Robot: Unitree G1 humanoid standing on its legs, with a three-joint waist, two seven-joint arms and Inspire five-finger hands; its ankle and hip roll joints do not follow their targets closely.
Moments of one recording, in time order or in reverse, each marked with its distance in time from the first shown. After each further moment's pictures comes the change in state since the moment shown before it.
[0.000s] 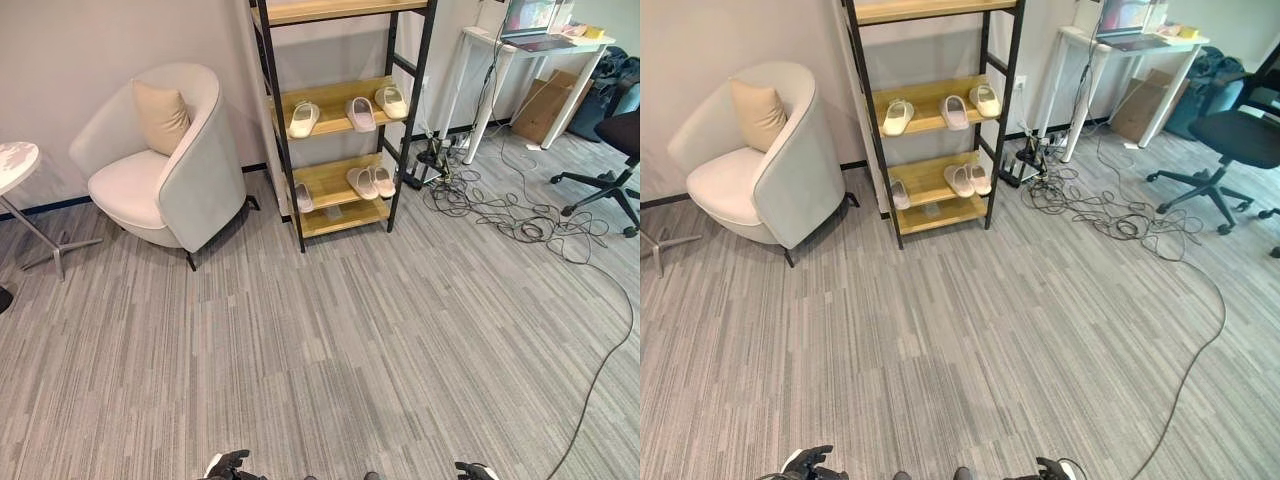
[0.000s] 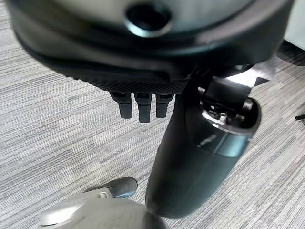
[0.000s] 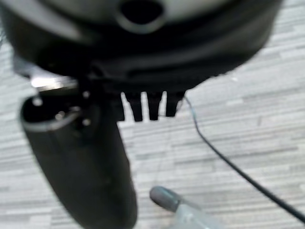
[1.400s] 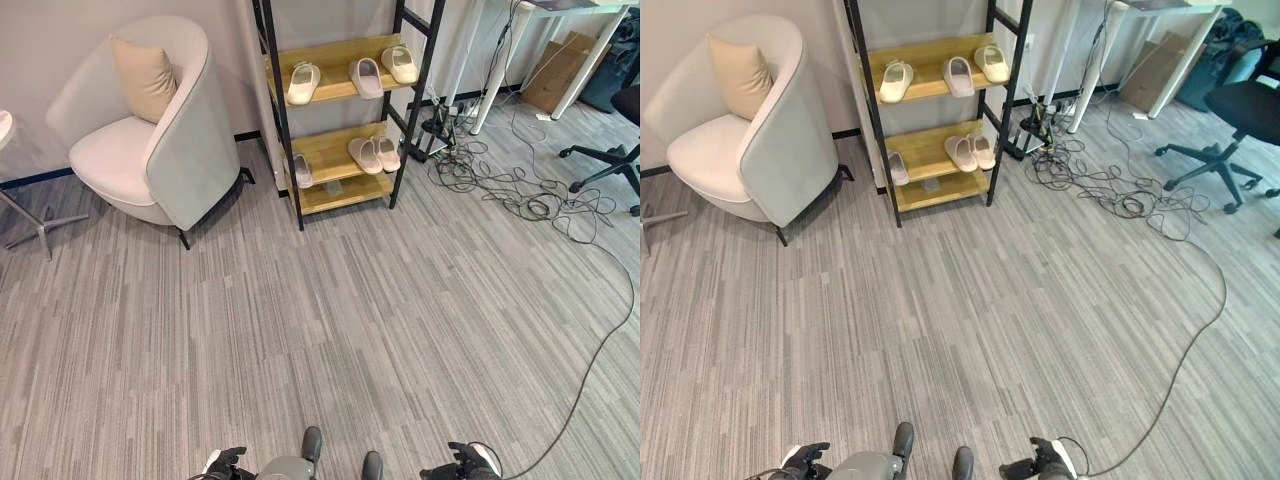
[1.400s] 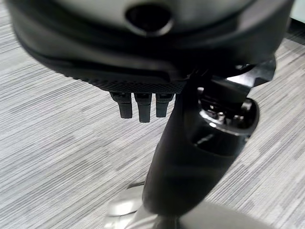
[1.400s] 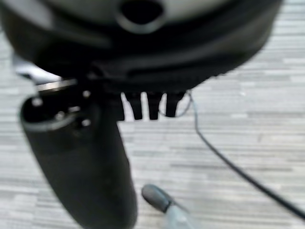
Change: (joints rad) left arm -0.038 0.009 -0.001 0.046 0.053 -0.009 0.025; right arm -0.062 0.018 0.085 0.037 -0.055 0.005 -0.019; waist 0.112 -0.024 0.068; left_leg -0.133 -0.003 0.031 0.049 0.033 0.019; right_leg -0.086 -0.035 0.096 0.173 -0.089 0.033
